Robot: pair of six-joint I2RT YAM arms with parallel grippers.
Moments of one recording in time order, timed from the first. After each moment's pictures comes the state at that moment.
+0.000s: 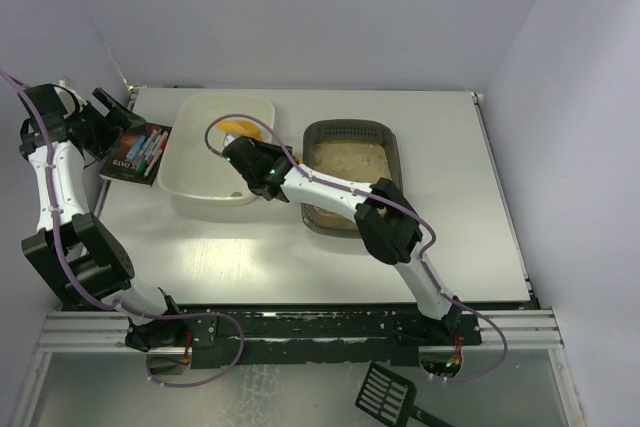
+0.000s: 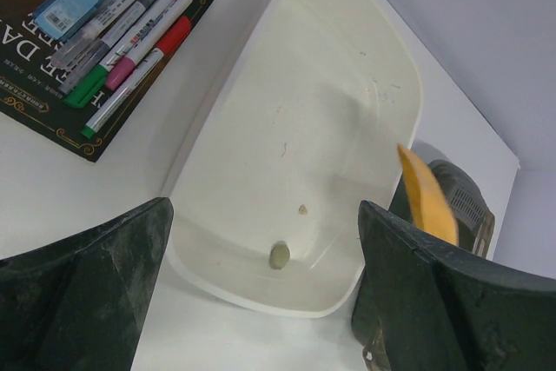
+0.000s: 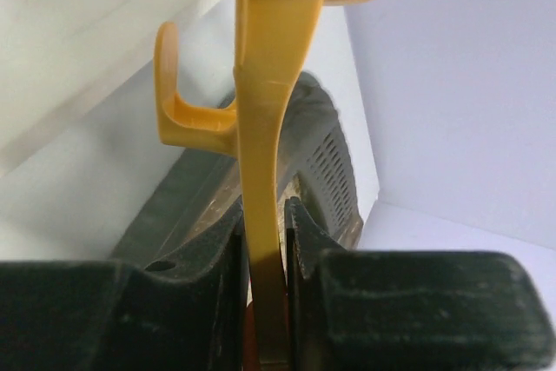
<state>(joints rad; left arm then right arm) 0.49 1.53 1.41 -0.59 0.50 -0.43 0.99 2.24 1.82 -0.36 0.85 -0.65</state>
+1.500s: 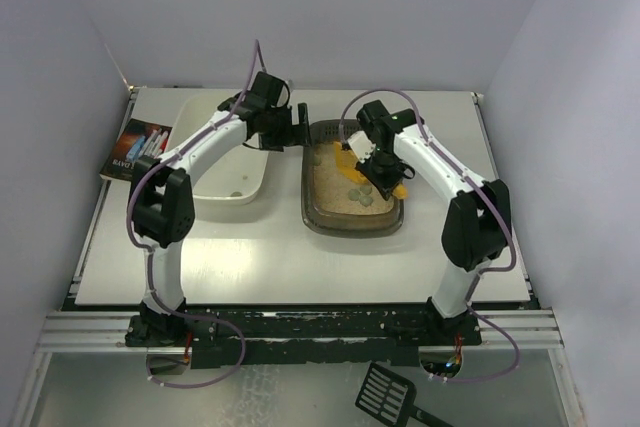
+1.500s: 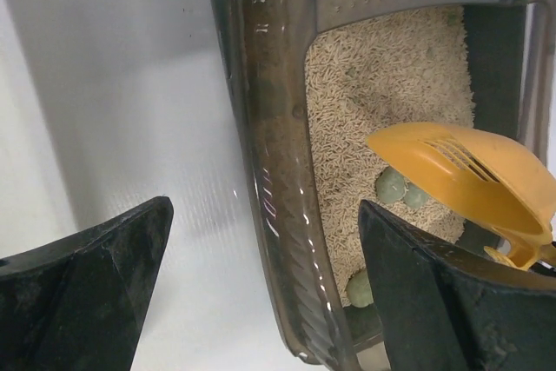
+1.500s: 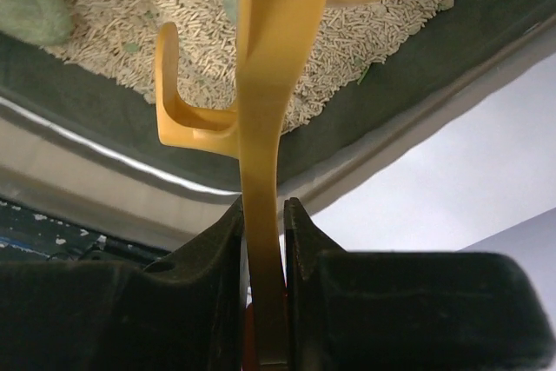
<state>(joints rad) -0.47 2.00 1.76 -0.62 0.18 -0.47 0.42 1.77 1.55 -1.22 0.04 -0.39</state>
